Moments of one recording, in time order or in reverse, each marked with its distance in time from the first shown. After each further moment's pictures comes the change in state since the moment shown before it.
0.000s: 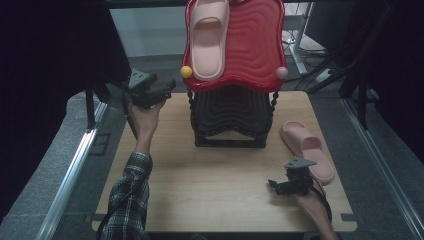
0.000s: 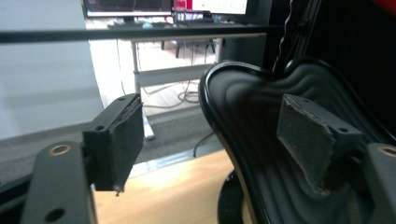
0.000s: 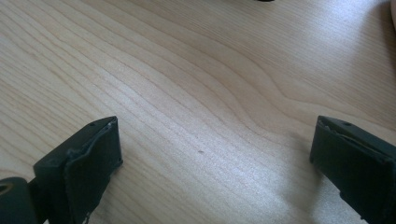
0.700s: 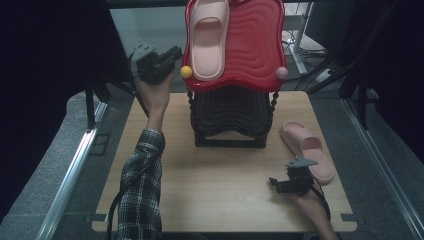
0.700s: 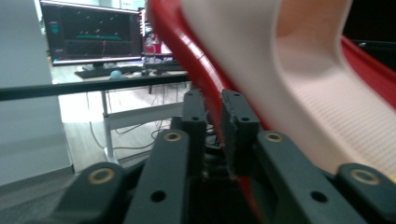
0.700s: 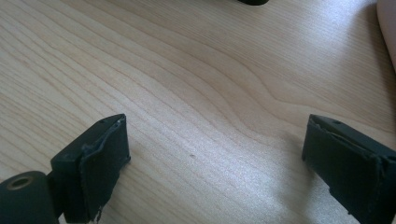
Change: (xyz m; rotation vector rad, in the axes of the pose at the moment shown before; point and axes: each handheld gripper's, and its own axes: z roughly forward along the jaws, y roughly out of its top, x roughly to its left) left arm -0.028 0.077 0.009 -0.151 -0.110 0.015; right arm -0.003 0.000 0.000 -0.014 -0.017 0.021
